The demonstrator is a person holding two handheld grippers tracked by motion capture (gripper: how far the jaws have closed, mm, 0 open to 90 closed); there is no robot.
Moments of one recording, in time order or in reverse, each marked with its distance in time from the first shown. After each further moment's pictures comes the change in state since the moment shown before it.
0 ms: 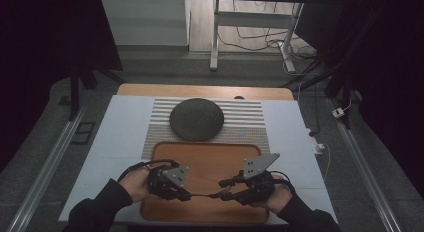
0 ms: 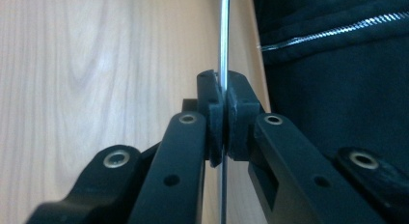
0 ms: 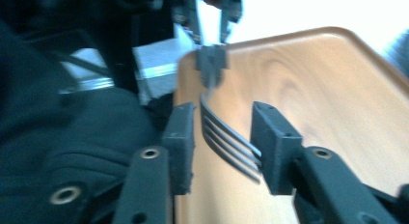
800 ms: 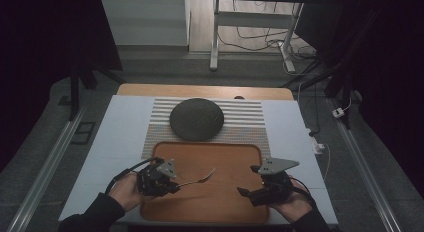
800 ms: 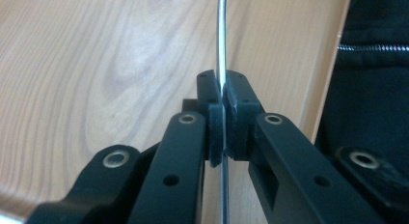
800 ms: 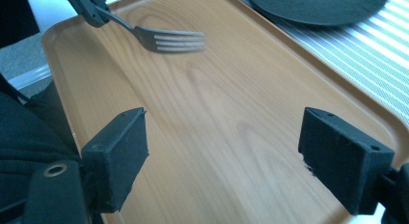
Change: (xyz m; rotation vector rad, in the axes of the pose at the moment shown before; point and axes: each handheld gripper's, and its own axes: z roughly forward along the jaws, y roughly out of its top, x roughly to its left) left arm -0.011 -0.023 -0.009 0.029 0.233 -0.379; right arm 0.005 -0.028 -0.031 0.078 -0.453 0.187
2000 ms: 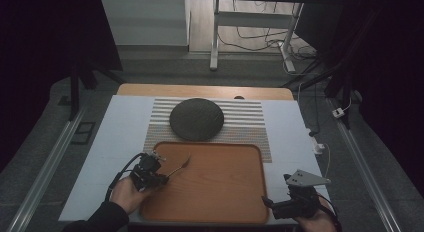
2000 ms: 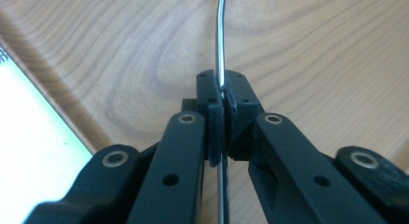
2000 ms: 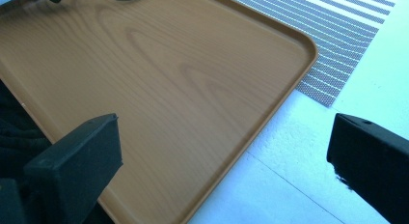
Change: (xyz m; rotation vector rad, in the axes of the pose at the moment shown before) left arm 0.029 -0.026 0.020 0.014 0.113 -0.528; right arm -0.003 -0.048 -0.044 0.007 -0.204 0.158
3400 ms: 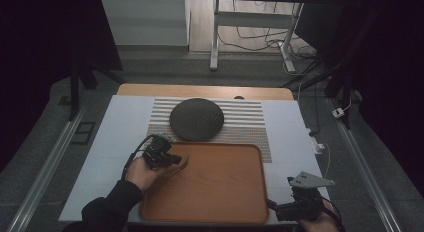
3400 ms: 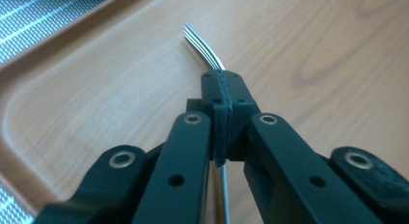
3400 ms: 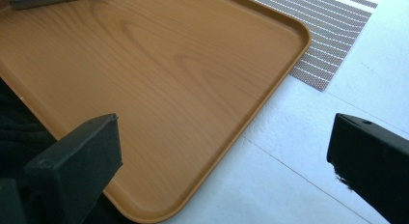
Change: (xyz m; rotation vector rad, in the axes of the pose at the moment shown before) left arm 0.022 0.058 0.013 -0.130 -0.064 0.077; right arm -0.002 -0.005 -0.007 0.023 -0.010 0.033
